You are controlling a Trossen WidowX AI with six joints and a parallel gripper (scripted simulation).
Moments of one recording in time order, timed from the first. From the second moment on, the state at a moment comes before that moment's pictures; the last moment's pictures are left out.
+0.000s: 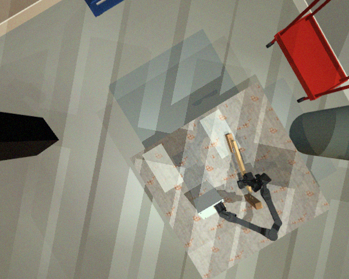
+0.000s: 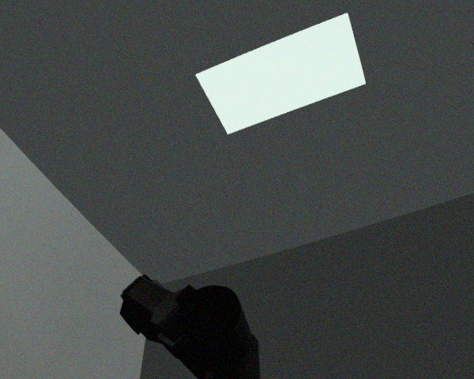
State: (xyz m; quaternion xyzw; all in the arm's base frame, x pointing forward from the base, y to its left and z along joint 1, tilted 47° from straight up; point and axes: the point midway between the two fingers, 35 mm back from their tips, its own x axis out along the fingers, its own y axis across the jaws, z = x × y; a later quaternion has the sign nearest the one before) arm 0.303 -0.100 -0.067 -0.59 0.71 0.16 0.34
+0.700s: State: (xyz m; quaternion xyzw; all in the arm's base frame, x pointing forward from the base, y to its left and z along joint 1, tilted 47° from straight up) arm 0.303 -0.100 -0.068 -0.59 0.71 0.17 0.34
